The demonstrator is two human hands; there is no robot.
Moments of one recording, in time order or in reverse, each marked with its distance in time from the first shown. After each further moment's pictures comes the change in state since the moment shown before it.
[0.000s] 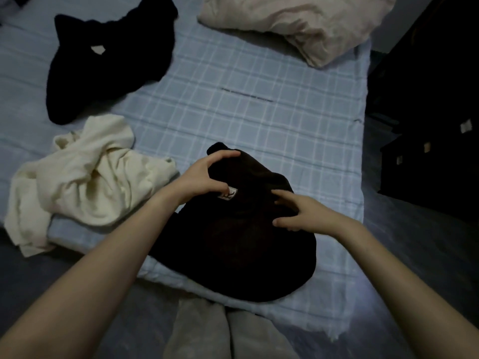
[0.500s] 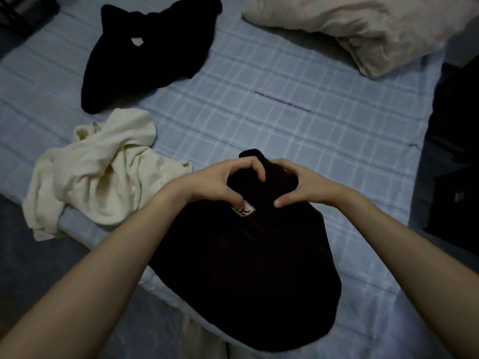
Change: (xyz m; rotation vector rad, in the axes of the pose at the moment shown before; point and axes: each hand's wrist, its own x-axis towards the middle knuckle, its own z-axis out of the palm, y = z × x) left_hand 0.058 -0.001 -0.019 0.043 -0.208 0.088; right_hand 0.142 -0.037 -0.072 0.048 -0.197 -0.378
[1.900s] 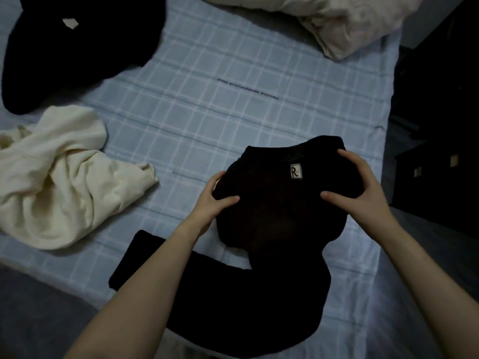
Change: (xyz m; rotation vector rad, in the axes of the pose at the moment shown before) left_hand 0.080 -0.145 0.076 -0.510 0.510 -0.249; right_hand -0.107 0.073 -0.016 0.096 0.837 -0.044
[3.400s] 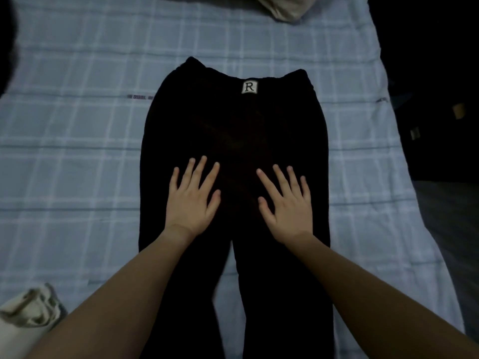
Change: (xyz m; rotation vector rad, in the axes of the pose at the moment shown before) left_hand 0.277 -0.033 0.022 1.588 0.029 0.695; right_hand 0.171 0.239 0.135 -0.985 0.192 0.067
